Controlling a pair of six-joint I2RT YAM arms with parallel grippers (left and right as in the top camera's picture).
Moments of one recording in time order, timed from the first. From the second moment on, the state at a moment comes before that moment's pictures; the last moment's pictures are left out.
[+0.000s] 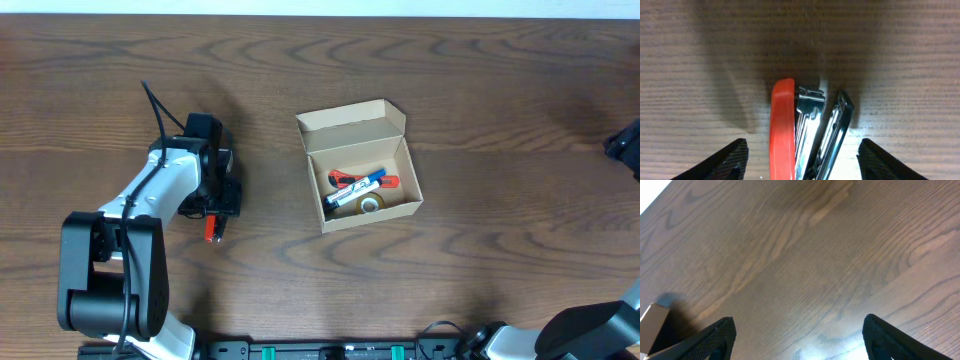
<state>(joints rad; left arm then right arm) -0.11 1.76 1.02 -0.83 0.02 -0.04 -0.71 1.53 1.55 -1.09 -0.21 0.09</state>
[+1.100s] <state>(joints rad) -0.15 1.72 1.09 -0.93 0.15 0.01 -0.71 1.53 1.55 -1.09 -0.21 0.09</state>
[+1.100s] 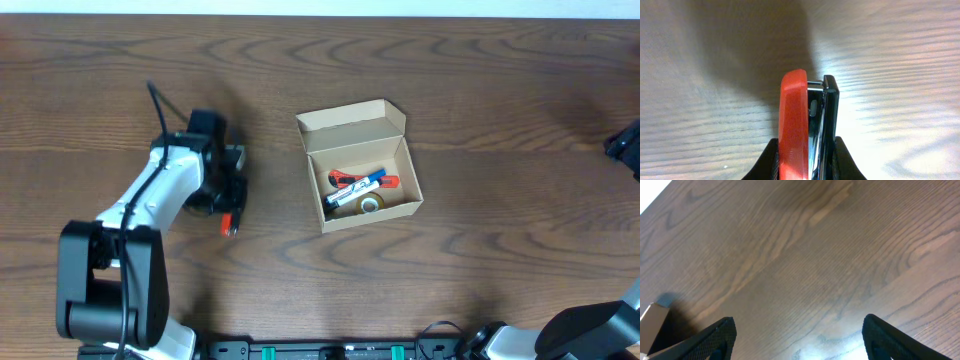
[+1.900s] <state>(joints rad) -0.59 1.66 1.64 -1.05 0.12 0.39 -0.71 1.53 1.55 -1.09 -0.21 0.08</state>
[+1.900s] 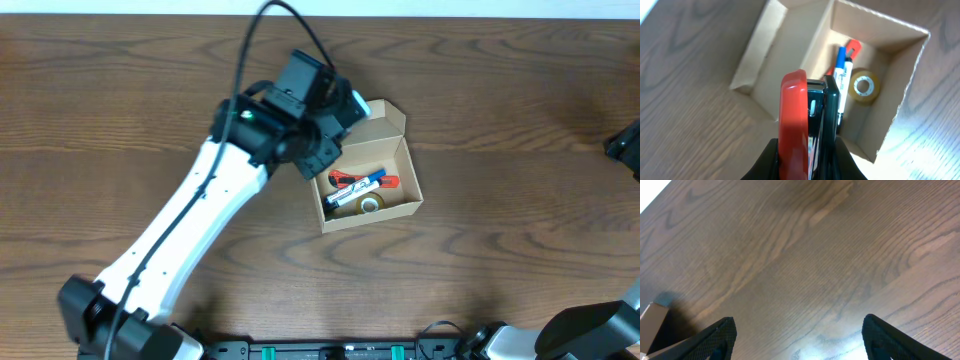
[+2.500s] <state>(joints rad) -0.66 2.01 2.04 -1.34 0.07 0.51 -0.71 1.53 1.55 -1.09 -0.21 0.08</state>
